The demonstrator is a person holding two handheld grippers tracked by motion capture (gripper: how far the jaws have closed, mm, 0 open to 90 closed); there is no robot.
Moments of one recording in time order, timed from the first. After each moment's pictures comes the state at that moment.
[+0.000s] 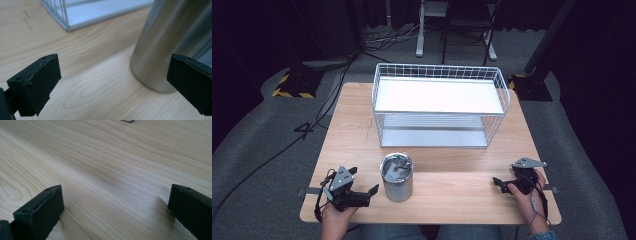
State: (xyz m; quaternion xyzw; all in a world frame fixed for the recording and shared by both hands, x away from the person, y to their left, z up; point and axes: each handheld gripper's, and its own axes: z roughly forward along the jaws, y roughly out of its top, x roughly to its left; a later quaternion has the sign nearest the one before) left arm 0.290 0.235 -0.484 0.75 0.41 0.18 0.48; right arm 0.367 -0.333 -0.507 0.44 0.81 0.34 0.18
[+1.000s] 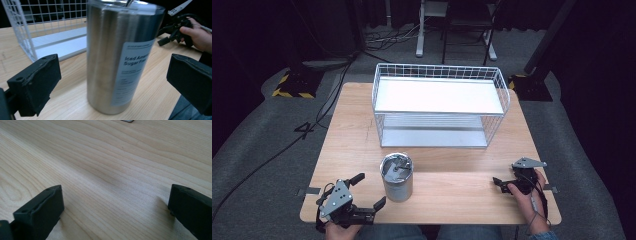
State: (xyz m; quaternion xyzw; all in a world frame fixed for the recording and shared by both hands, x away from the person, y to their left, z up) left arm 0.241 0.208 -0.454 0.72 0.33 0.20 0.57; right arm 0.367 -0.333 -0.507 0.44 0.81 0.34 0.18
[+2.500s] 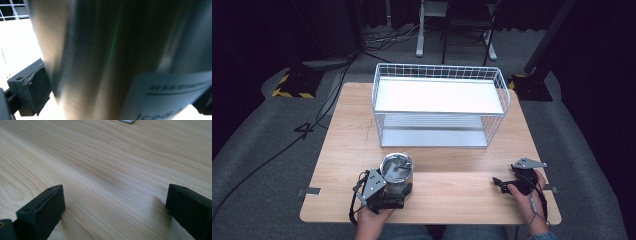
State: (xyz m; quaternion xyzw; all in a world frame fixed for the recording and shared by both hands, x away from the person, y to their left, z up) left arm 0.286 0.143 -0.482 0.72 0.36 0.21 0.56; right arm 0.365 -0.333 -0.506 0.43 0.81 0.34 0.19
